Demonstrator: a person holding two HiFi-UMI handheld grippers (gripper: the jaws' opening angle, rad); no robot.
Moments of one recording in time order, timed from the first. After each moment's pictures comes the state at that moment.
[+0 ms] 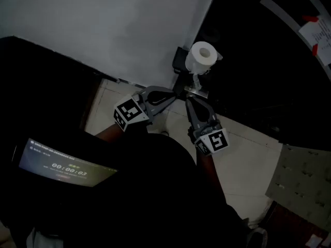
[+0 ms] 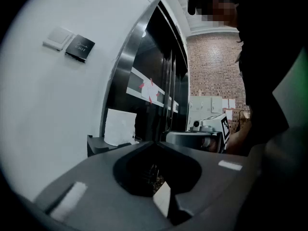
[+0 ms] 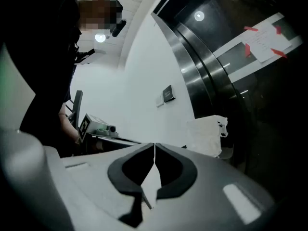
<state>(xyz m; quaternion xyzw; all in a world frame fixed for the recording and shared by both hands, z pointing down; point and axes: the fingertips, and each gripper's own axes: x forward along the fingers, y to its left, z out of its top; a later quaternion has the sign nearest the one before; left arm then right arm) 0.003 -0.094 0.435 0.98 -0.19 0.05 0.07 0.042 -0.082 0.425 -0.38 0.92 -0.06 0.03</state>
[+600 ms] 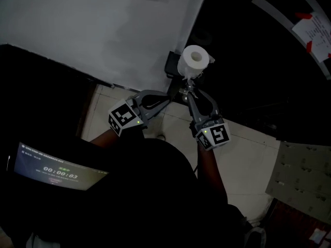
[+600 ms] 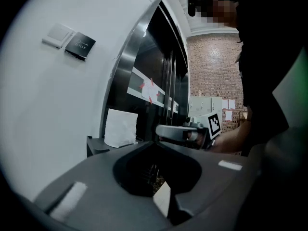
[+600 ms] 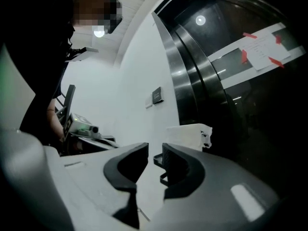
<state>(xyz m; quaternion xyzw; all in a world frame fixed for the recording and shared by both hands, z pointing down) 0.009 -0.093 0.433 0.98 -0.19 0.04 0.07 0.079 -0.117 0.419 -0.43 0.90 -0.03 0.03</state>
